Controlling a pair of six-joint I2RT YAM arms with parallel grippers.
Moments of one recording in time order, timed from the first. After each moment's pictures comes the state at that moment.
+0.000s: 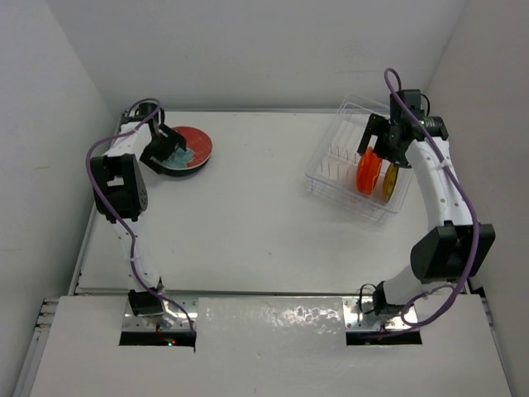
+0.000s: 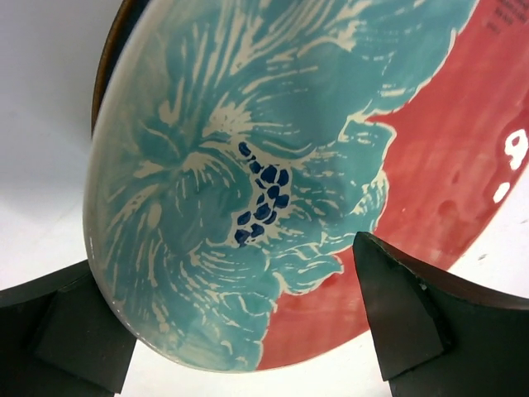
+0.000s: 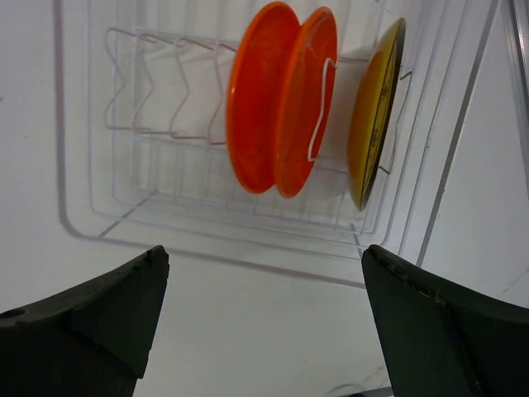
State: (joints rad) left arm 0.13 2.20 1.82 -0.80 -0.01 -0.86; right arm 0.03 1.54 1.56 -0.97 0.14 0.35
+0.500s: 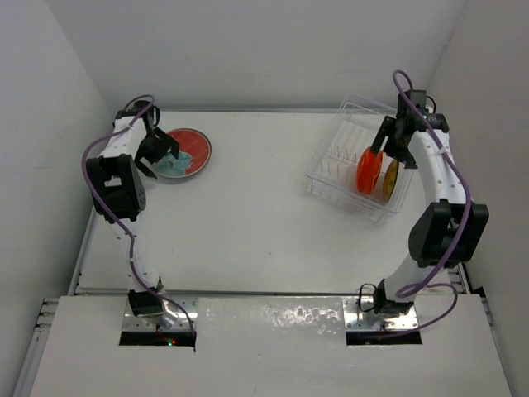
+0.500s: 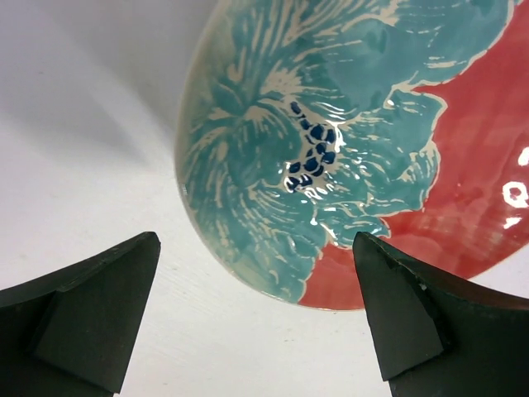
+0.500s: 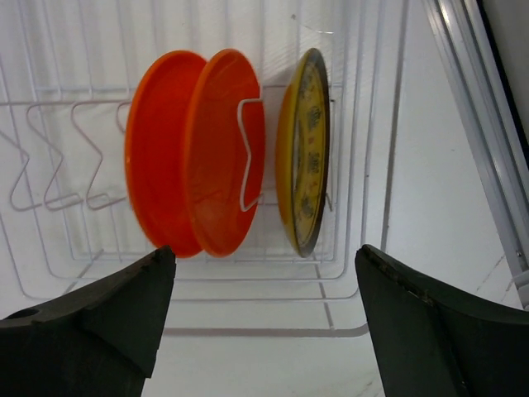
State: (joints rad) left arm 0.15 2.20 1.91 -1.04 -0.09 -0.77; right arm -0.08 1.69 1.58 -0.93 0.23 0.36
